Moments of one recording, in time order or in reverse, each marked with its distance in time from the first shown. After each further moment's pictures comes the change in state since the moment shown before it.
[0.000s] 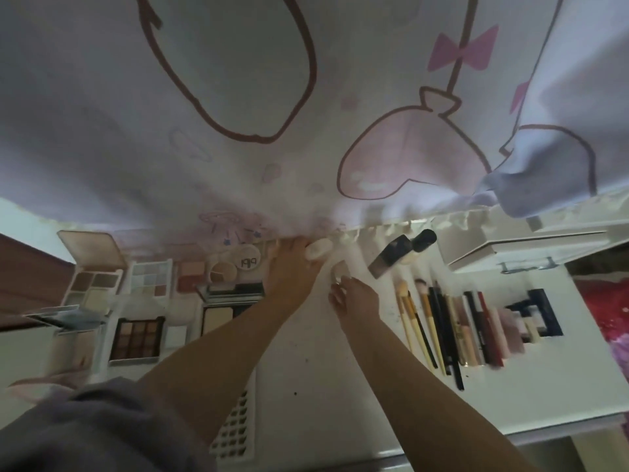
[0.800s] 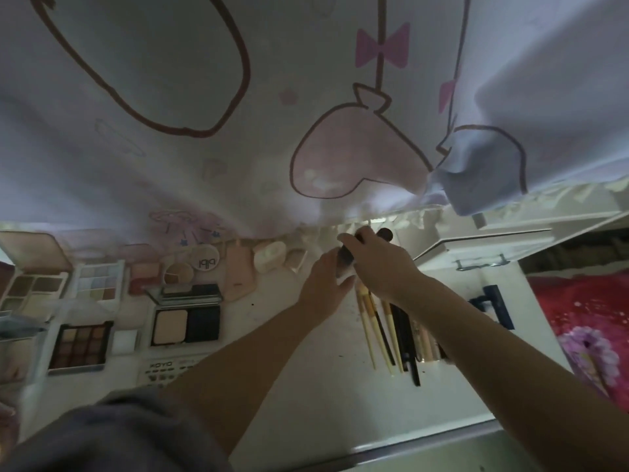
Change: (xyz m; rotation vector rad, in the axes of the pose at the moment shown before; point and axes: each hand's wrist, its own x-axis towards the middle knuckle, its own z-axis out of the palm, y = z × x) left_hand -0.028 0.095 0.050 -0.371 -0.262 0.134; right_hand -0.015 -0.125 -0.055 -2.122 -0.146 -1.176
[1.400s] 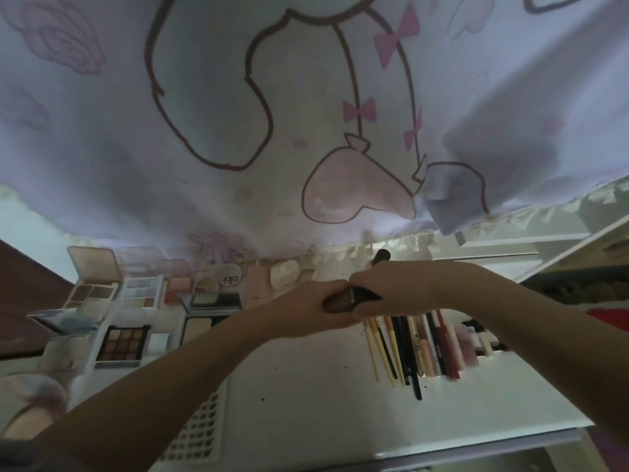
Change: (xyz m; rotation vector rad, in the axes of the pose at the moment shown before) left_hand -0.070 0.063 -0.089 0.100 -0.376 0.219; right_hand -0.056 -0.012 -0.099 0.105 -0.453 -0.380
